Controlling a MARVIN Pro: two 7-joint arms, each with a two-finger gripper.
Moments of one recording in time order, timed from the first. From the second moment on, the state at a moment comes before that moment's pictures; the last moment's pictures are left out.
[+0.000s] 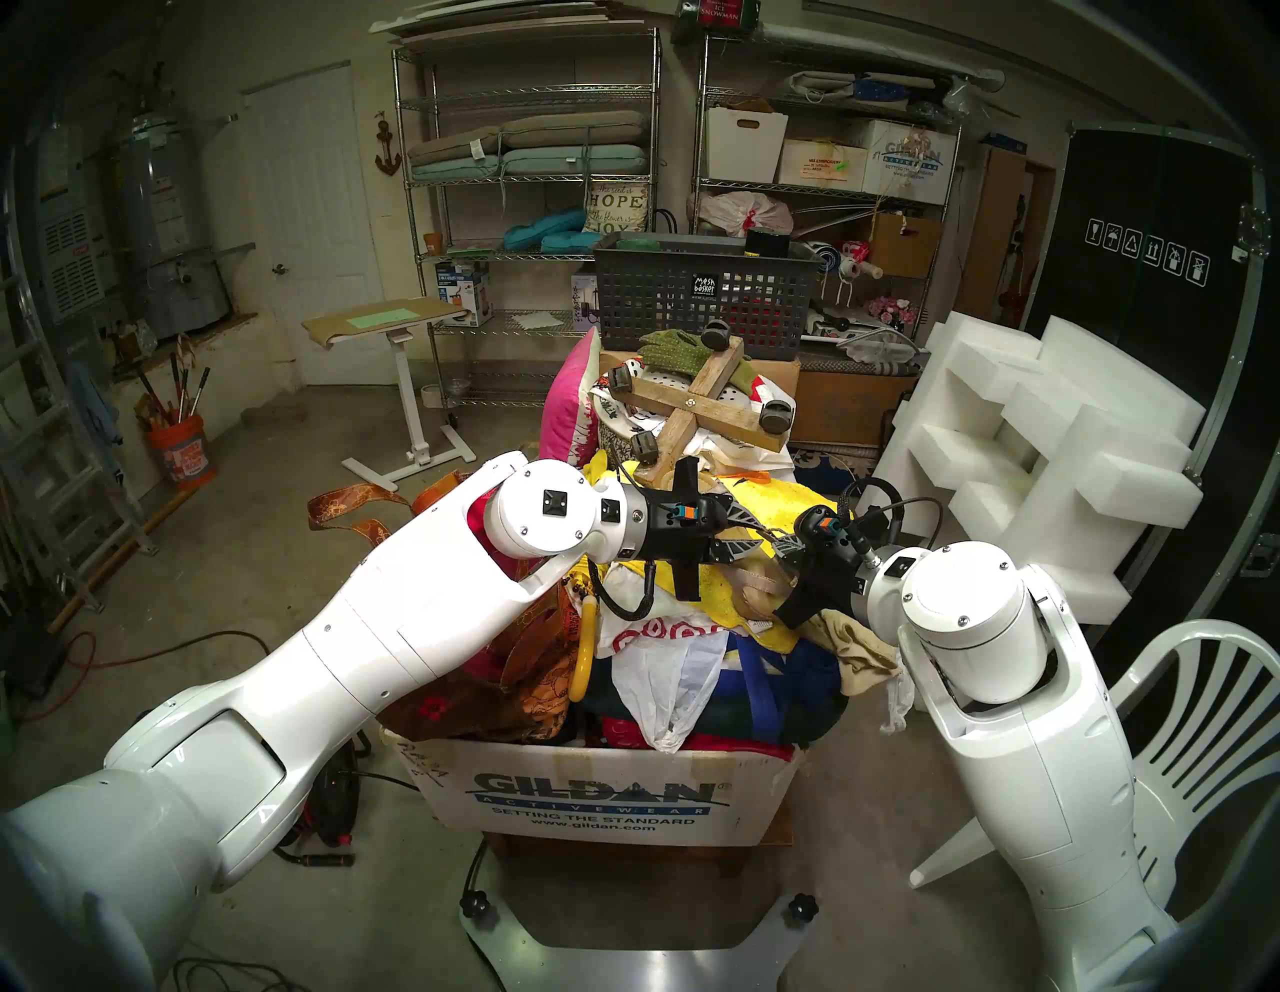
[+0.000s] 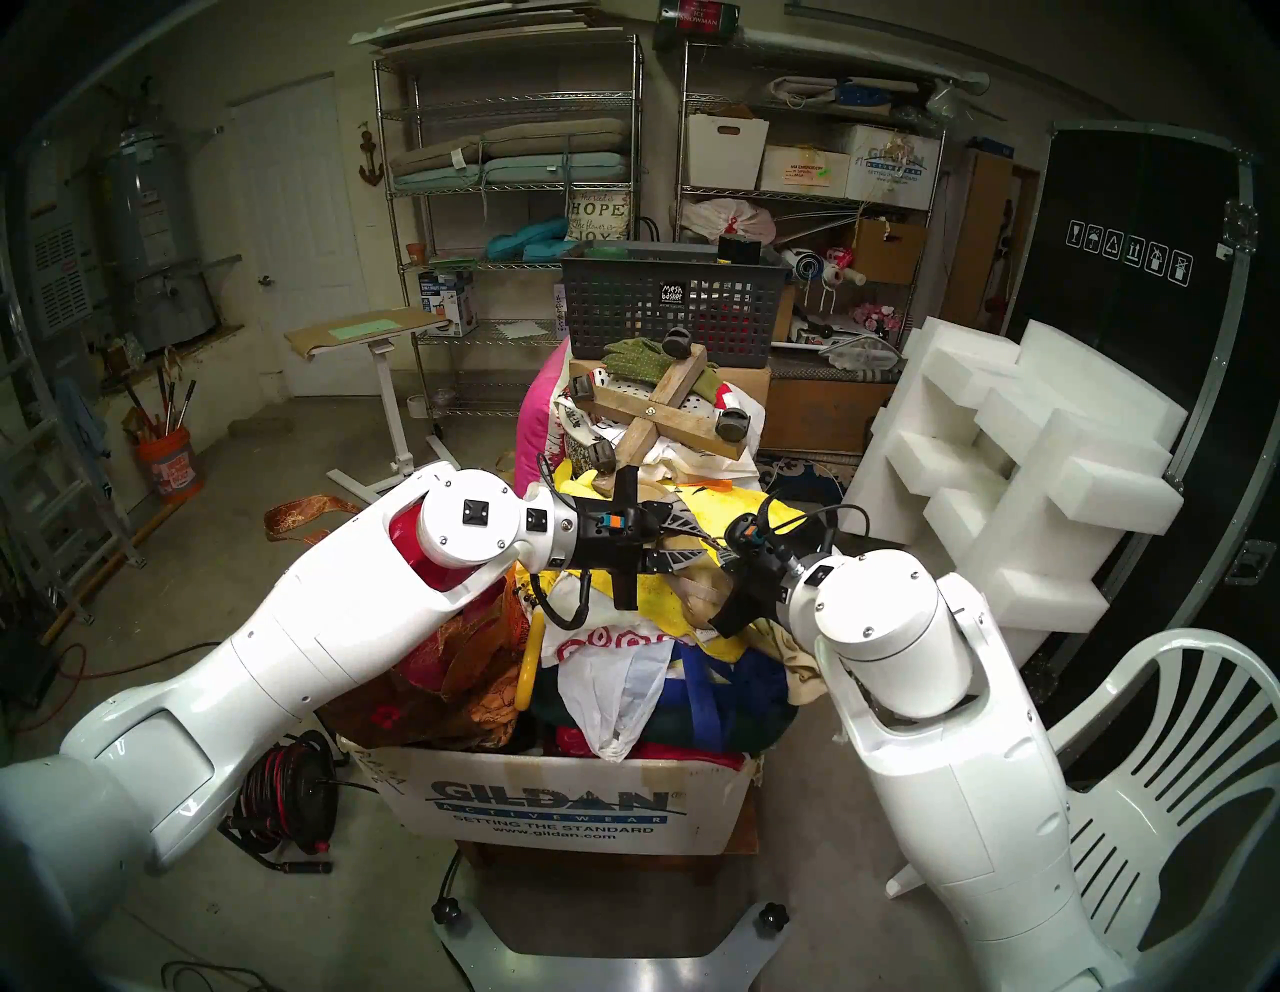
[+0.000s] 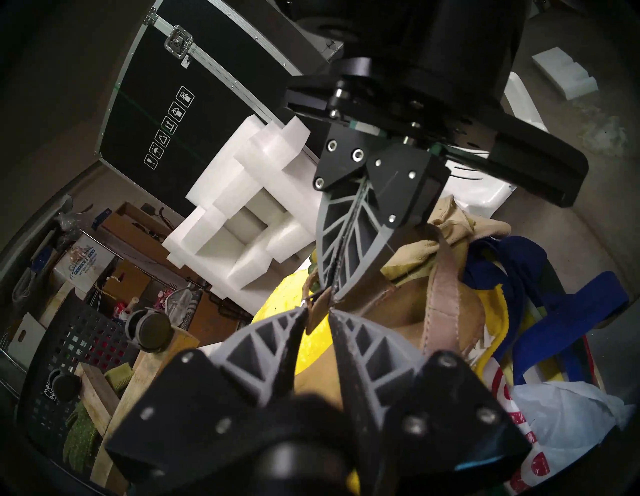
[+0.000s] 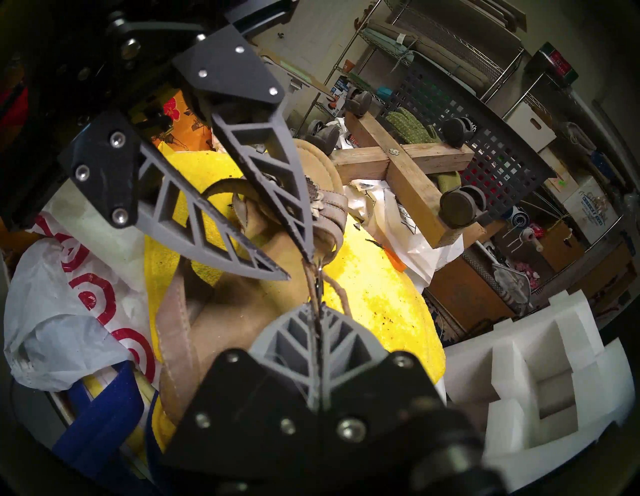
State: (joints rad) left arm 0.85 -1.13 -0.78 -1.53 0.08 -0.02 -0.74; right arm -1.52 -1.13 1.41 -2.14 -0.39 0.76 0.60
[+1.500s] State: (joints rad) left arm 0.85 -1.14 -0.77 -1.53 0.08 0.00 -0.76; right arm -1.64 -1.06 1.31 -2.13 -0.62 0.47 0.34
